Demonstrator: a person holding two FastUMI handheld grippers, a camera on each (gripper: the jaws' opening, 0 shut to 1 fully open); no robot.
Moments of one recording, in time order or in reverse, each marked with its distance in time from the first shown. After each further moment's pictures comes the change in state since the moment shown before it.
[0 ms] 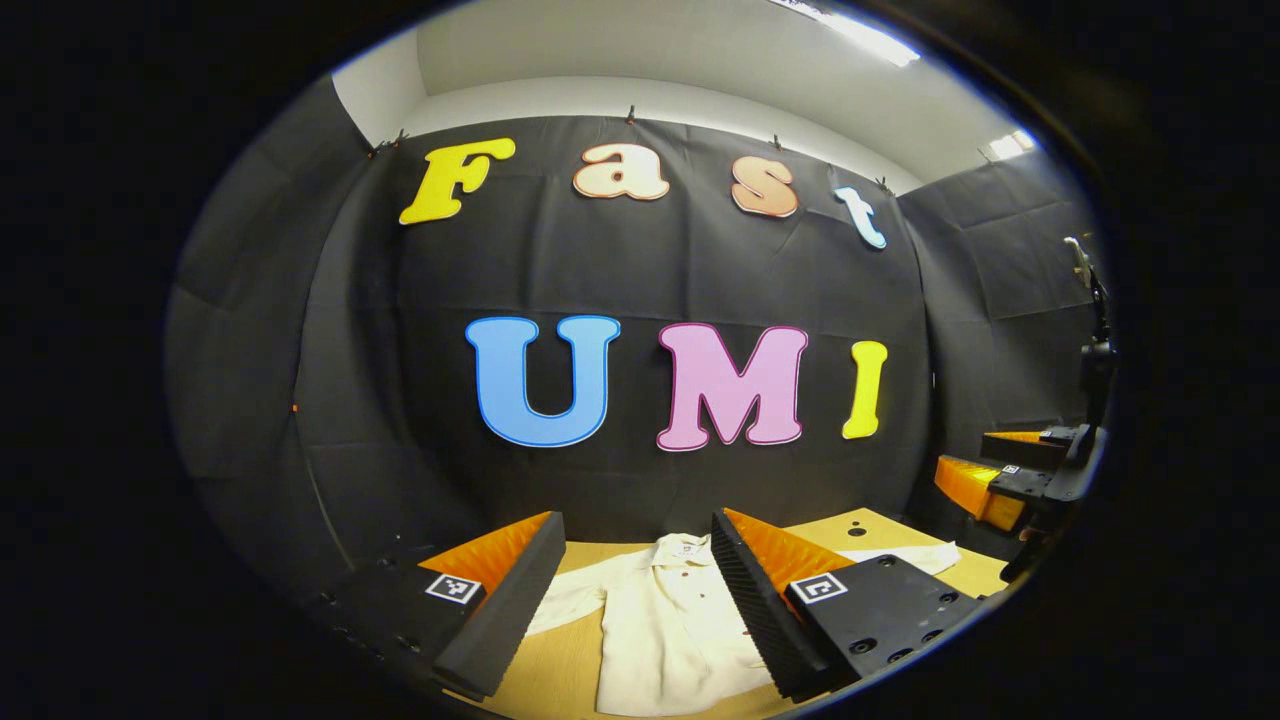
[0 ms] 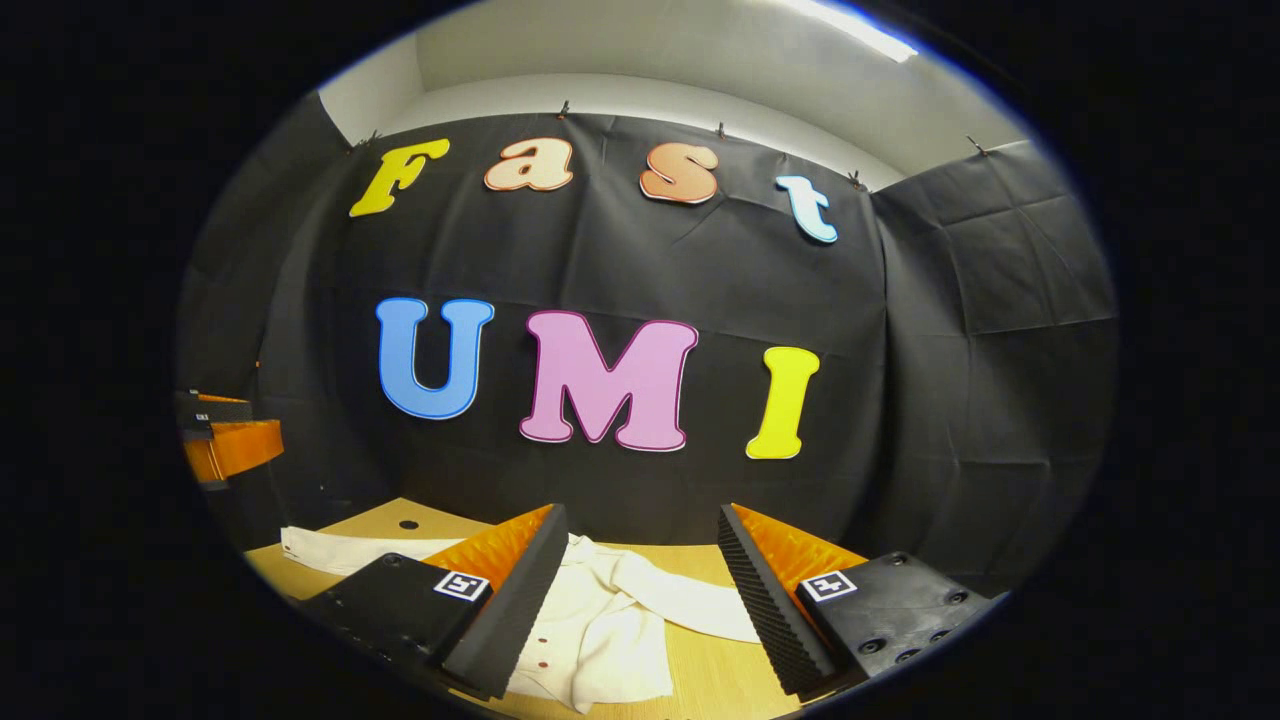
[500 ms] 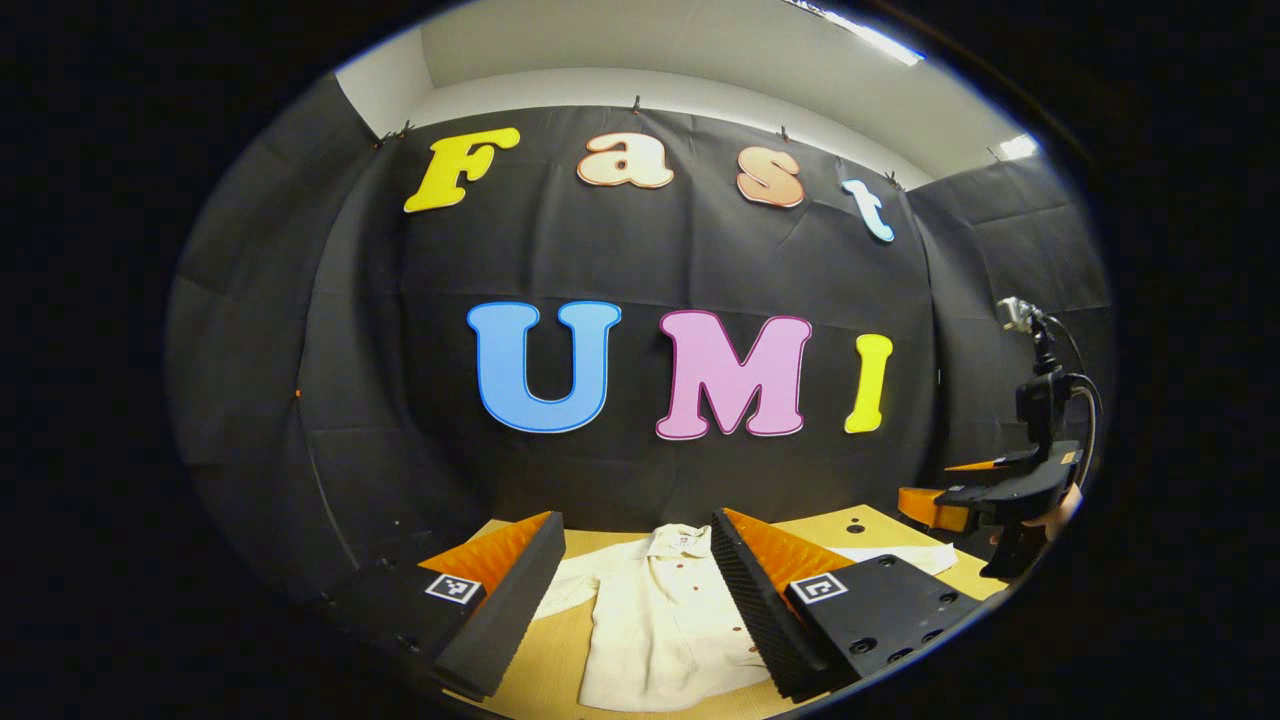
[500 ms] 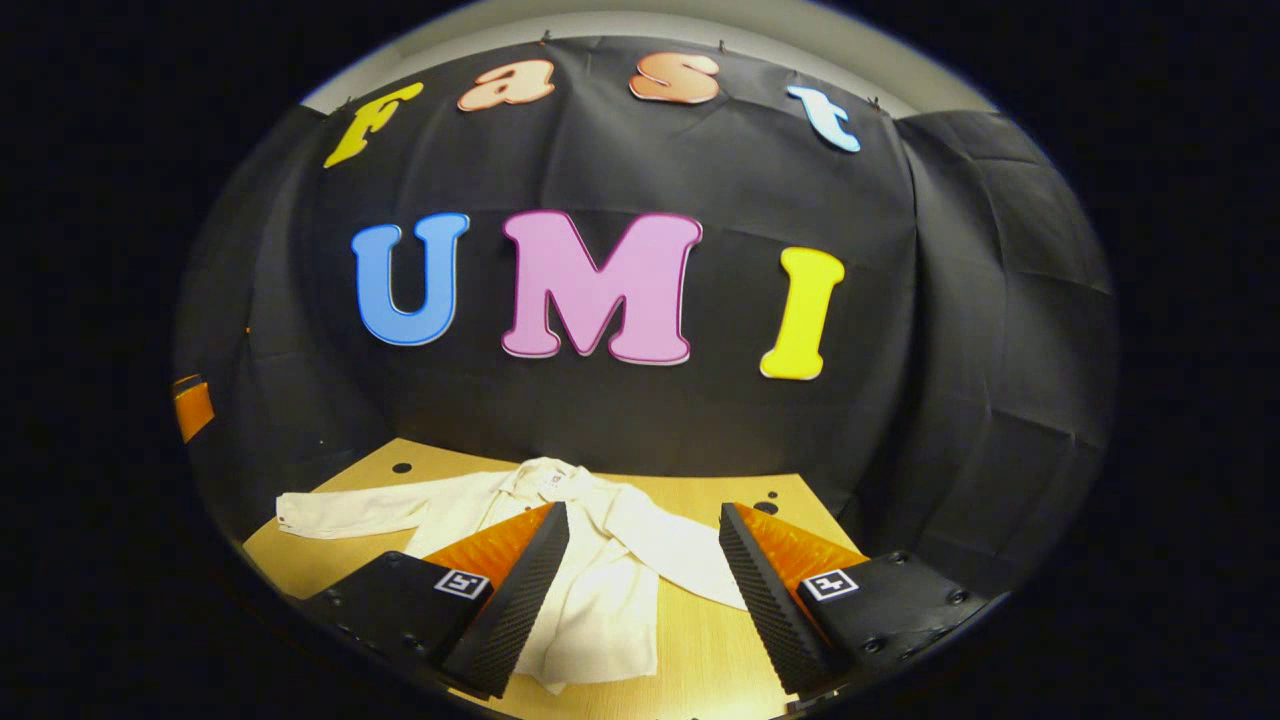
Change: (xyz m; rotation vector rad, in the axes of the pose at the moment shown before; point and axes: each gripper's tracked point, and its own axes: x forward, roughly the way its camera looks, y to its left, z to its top) left arm 0.002 -0.016 -0.016 -0.027 0.047 0.032; right arm 0.073 -0.041 -0.088 0.056 0.317 0.050
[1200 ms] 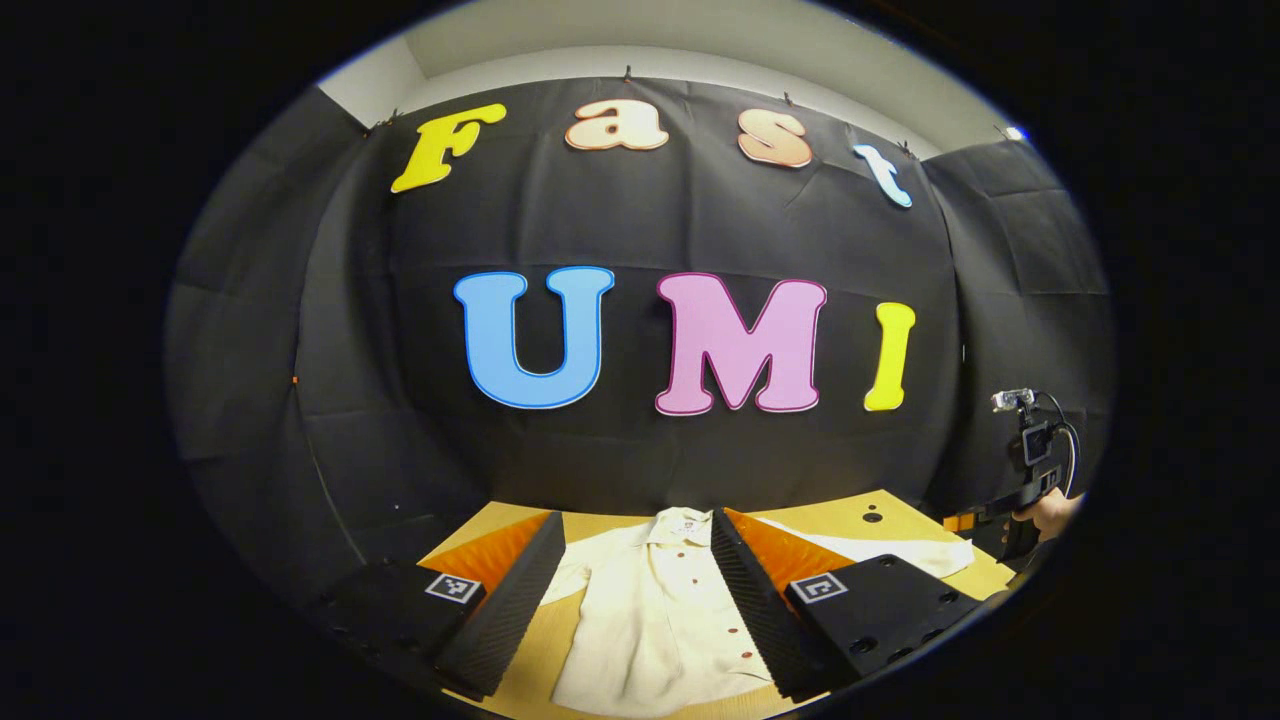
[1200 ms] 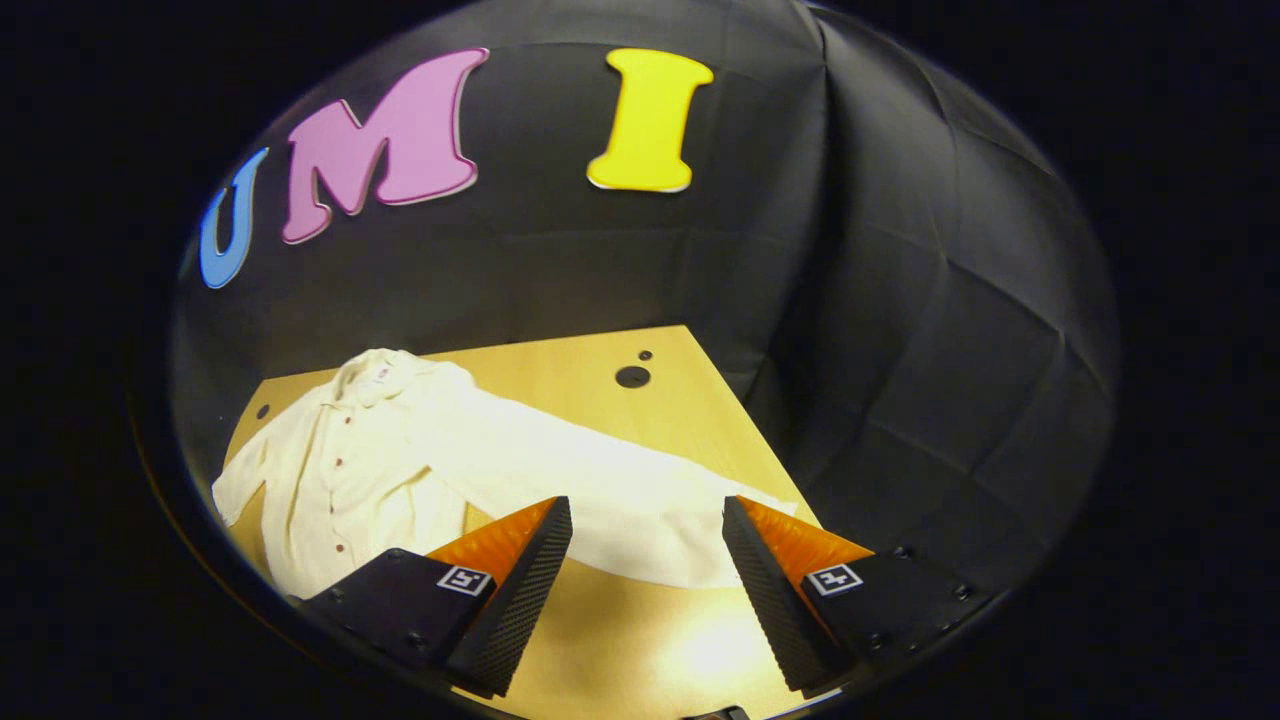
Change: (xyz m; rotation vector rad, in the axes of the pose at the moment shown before) left arm 0.058 -0.038 -0.025 0.028 0.089 0.047; right arm 0.105 -0.226 -0.154 0.113 0.433 -0.290
